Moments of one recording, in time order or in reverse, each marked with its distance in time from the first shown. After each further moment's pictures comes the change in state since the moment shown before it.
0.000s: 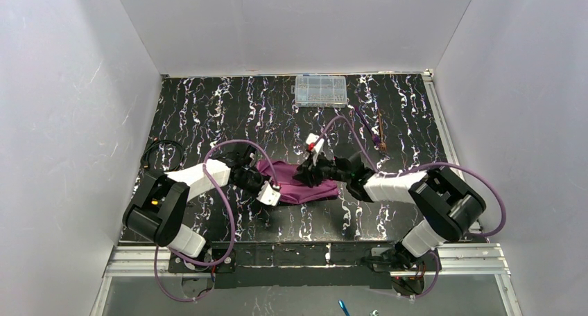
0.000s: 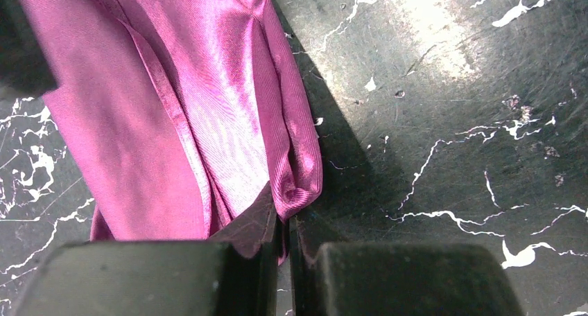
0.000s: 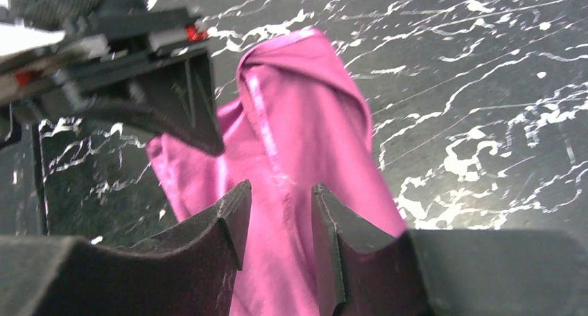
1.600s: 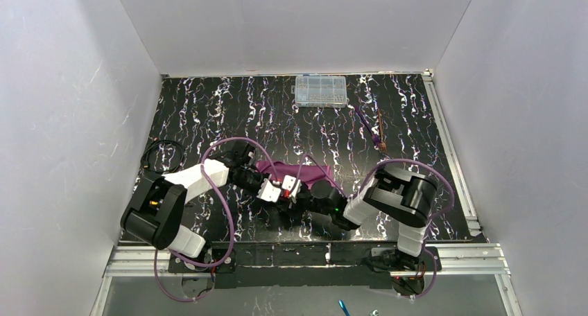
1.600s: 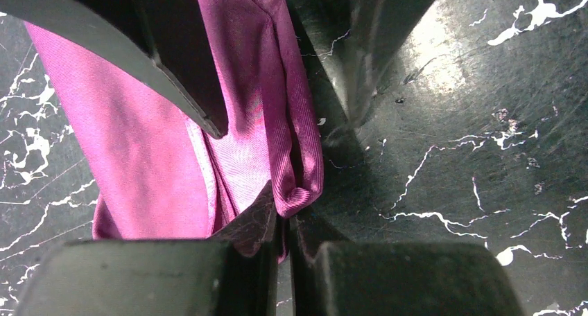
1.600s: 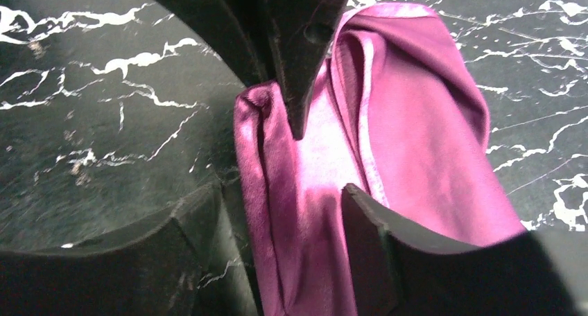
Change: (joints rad) left arm 0.005 -0.020 0.005 -0.011 0.010 -0.093; right arm 0.354 0.248 -0.131 0.390 0.351 -0.245
